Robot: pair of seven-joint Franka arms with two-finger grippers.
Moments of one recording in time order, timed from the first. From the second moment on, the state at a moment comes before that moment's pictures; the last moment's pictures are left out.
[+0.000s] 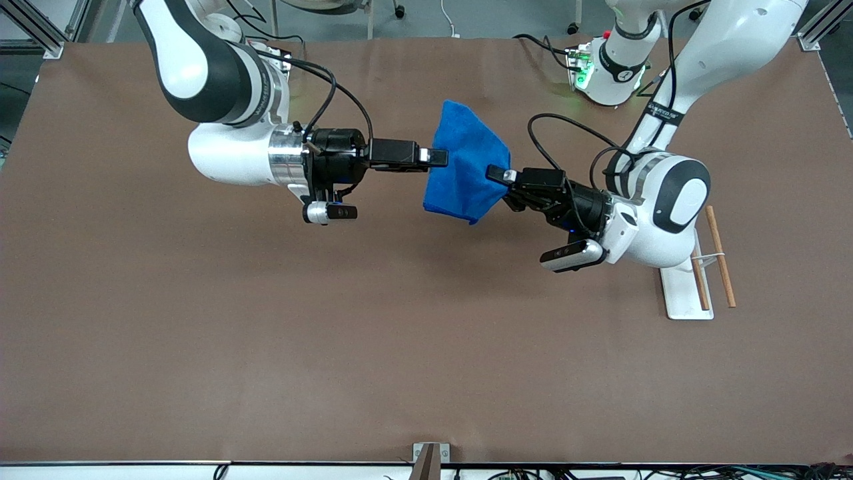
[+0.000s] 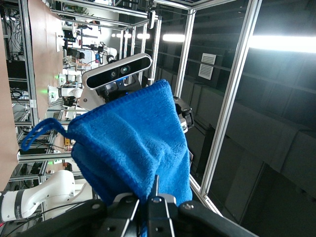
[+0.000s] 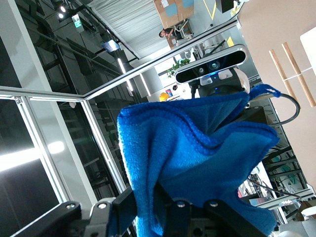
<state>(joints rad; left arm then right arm) 0.02 0.44 -0.33 -1.76 -1.79 1.47 0.57 0.55 0.23 0.00 -1.71 1.98 2.12 -0.13</state>
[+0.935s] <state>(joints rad) 0.05 0.38 -0.33 -1.75 -1.75 1.58 0.31 0.43 0.23 -0.03 -1.70 1.26 2.16 0.06</state>
